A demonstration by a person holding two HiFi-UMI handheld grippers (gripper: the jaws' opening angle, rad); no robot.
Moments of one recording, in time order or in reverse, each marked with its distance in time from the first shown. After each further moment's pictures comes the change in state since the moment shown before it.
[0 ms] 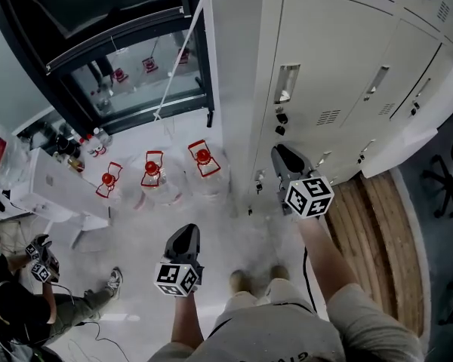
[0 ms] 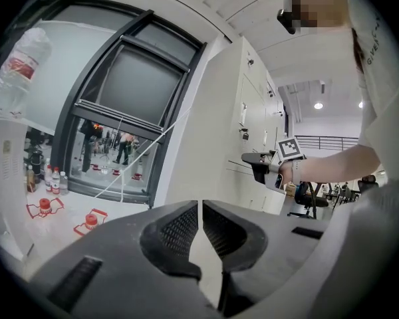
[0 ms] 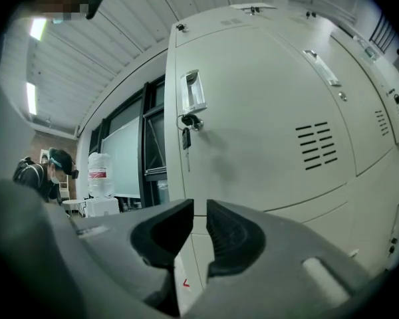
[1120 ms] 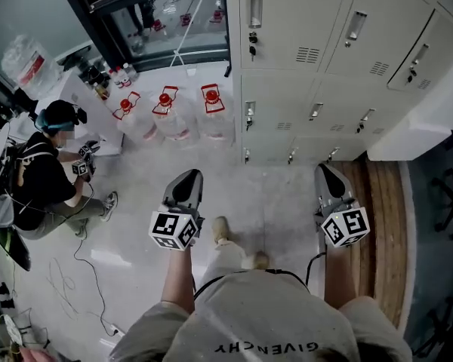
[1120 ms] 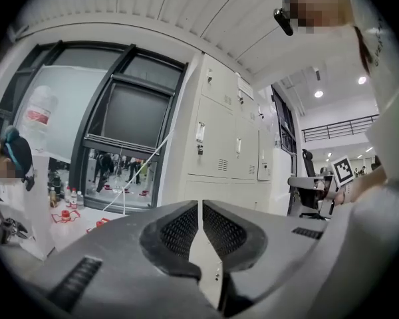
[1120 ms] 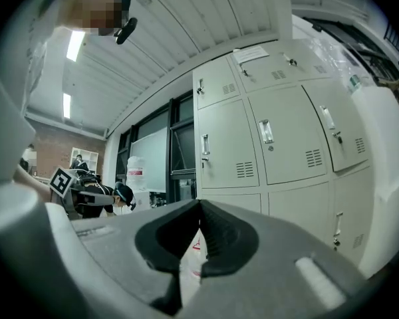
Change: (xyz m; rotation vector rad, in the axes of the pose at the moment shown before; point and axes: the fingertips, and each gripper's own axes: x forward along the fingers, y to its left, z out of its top) left arm -0.091 -0.217 -0.011 0.107 -0.122 0.138; right arm -0.354 -0.050 -0.009 -0.089 -0.042 0.157
